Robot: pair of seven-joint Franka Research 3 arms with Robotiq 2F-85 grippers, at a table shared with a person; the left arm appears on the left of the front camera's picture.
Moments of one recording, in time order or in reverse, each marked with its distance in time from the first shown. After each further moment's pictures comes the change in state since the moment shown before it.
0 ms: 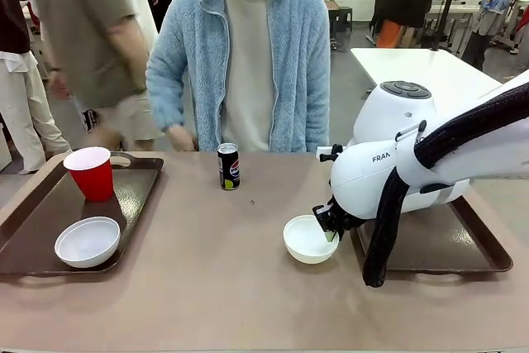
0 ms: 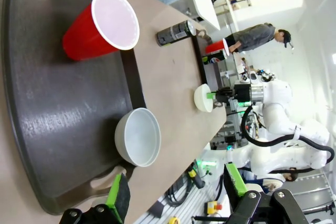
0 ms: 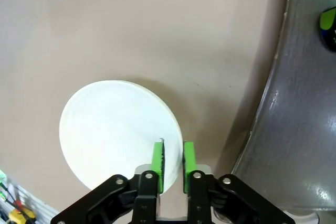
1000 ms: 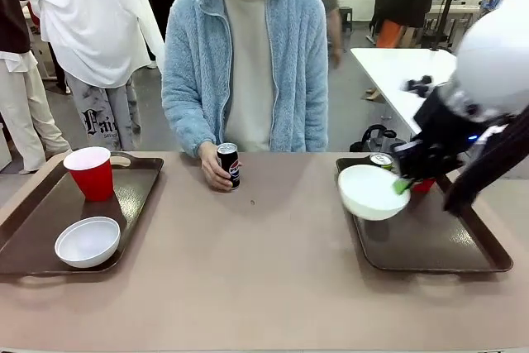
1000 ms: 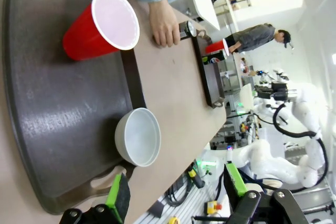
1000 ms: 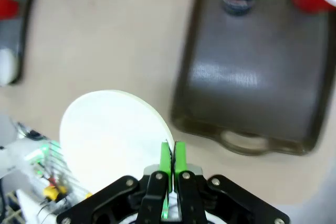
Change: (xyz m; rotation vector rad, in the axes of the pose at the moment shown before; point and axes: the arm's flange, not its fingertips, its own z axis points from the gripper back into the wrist) left arm 0.000 0.000 0.000 0.000 0.000 0.001; right arm -0.041 -0.110 0.179 0.100 -0.056 -0.153
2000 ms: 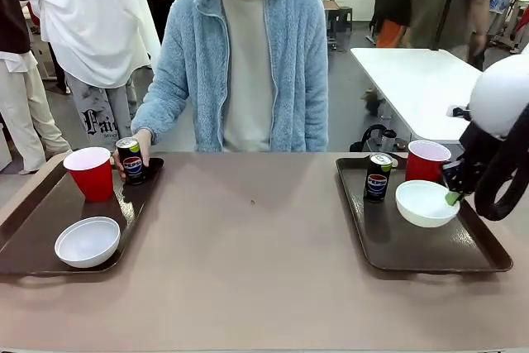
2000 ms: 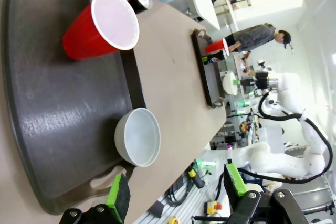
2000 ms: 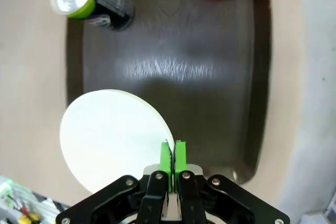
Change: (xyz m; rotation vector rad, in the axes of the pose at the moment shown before) left arm 0.000 0.000 0.000 0.000 0.000 0.000; right arm 0.038 -0.104 -0.068 -0.162 0.011 -0.084
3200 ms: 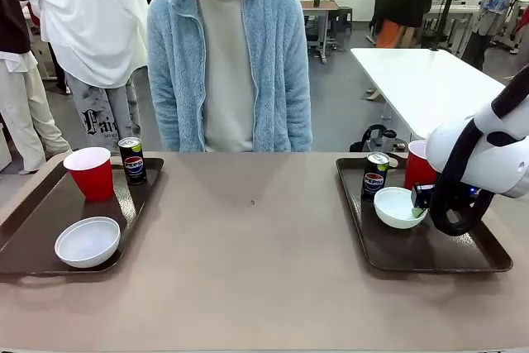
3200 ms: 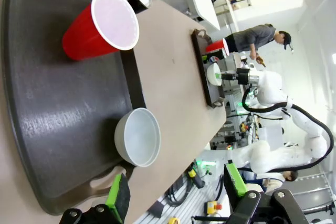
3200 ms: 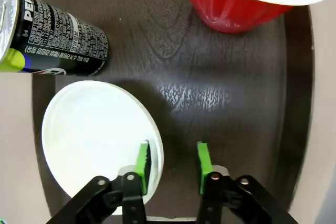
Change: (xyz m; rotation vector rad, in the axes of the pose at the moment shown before) left arm 0.000 0.000 0.000 0.000 0.000 0.000; right arm 0.016 -0.011 -0.092 0.056 -0.097 -0.005
